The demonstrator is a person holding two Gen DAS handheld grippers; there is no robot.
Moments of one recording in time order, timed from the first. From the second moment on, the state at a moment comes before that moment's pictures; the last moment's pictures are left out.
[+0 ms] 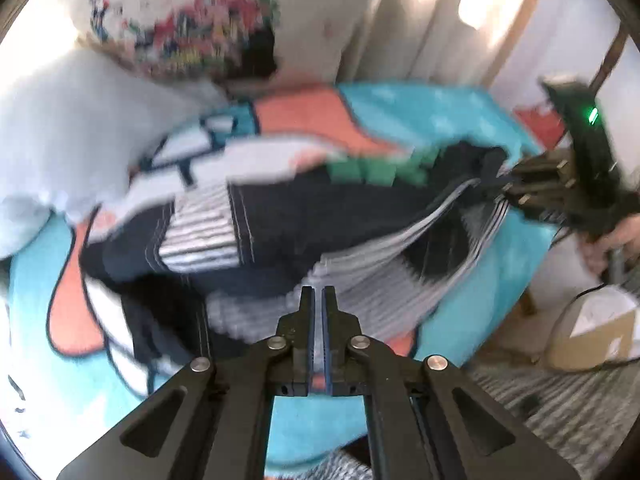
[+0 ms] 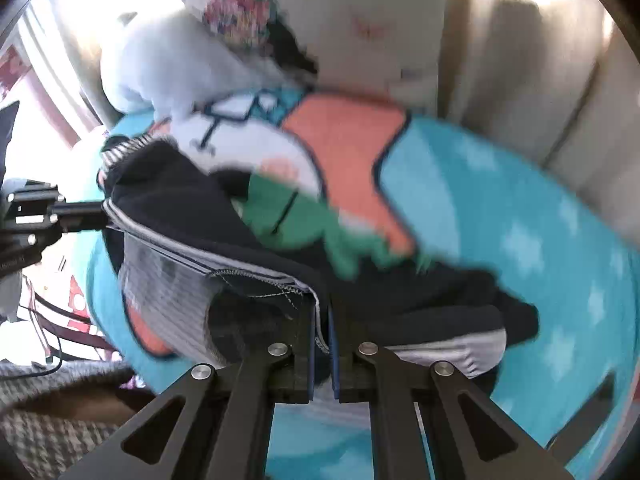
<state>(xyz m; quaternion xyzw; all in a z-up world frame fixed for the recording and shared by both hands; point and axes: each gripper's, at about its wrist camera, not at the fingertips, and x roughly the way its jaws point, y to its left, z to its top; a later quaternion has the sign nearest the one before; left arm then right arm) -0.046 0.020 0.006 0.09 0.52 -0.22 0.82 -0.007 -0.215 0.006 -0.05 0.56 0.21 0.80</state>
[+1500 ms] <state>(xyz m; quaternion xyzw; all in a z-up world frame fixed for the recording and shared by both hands) -0.062 0.184 -0.029 -0.22 0.59 -0.11 0.77 -0.044 -0.332 0.016 0.19 0.51 0.00 0.84</state>
